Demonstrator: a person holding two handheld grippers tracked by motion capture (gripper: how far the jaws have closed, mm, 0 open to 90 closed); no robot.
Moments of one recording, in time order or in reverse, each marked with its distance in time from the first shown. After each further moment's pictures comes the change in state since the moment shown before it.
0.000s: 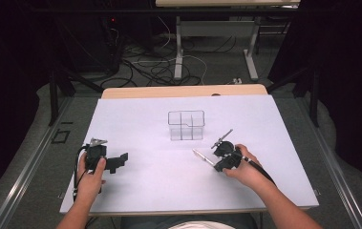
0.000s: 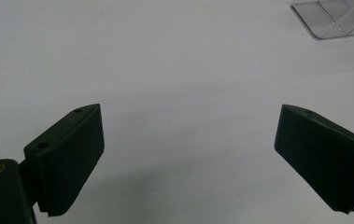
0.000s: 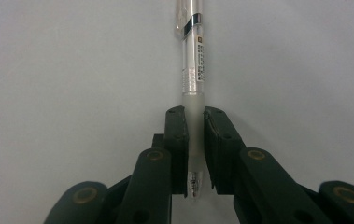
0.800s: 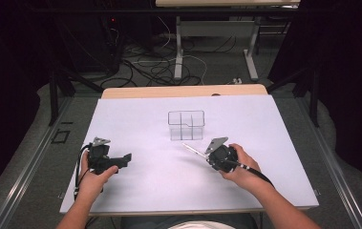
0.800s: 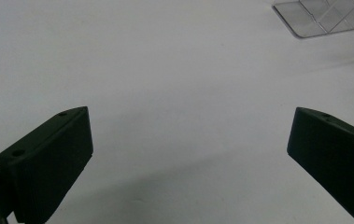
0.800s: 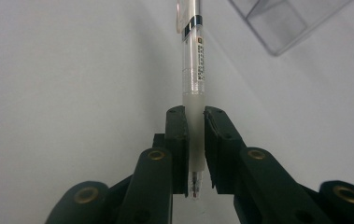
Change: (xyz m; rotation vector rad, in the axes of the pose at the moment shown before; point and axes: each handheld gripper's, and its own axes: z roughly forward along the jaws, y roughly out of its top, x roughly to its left) left arm -0.007 0.003 0.002 -0.004 -0.034 0.035; right arm 0.027 0.004 -0.010 -0.236 -0.155 -0.289
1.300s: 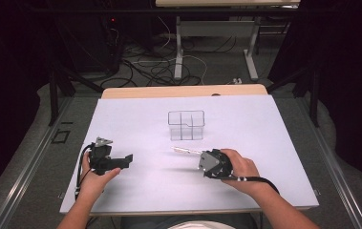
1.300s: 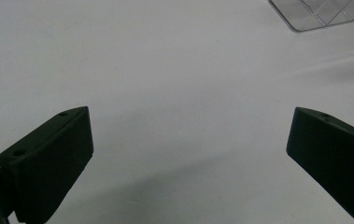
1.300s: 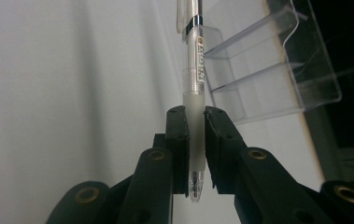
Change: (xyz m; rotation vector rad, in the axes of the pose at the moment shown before) left arm -0.005 0.000 0.001 0.009 0.011 0.045; right arm 0.033 0.007 -0.010 -0.140 -0.248 -0.441
